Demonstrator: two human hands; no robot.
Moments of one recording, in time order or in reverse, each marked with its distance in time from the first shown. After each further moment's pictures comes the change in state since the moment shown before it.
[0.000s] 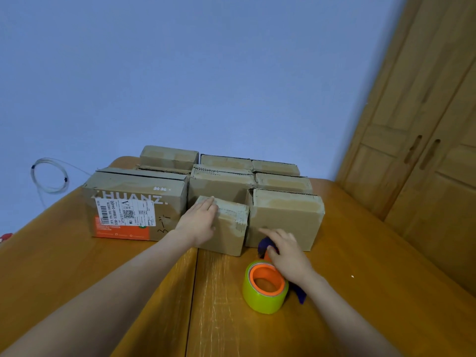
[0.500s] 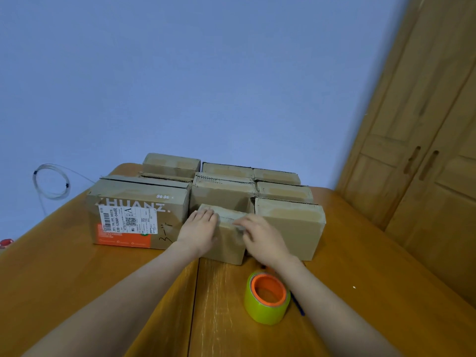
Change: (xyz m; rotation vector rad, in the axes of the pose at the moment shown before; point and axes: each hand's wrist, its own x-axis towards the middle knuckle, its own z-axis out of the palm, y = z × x) left_hand -0.002 0.001 0.007 0.122 -0.017 -0.046; right_hand 0.042 -0.064 -0.011 -0.126 0.096 -0.254
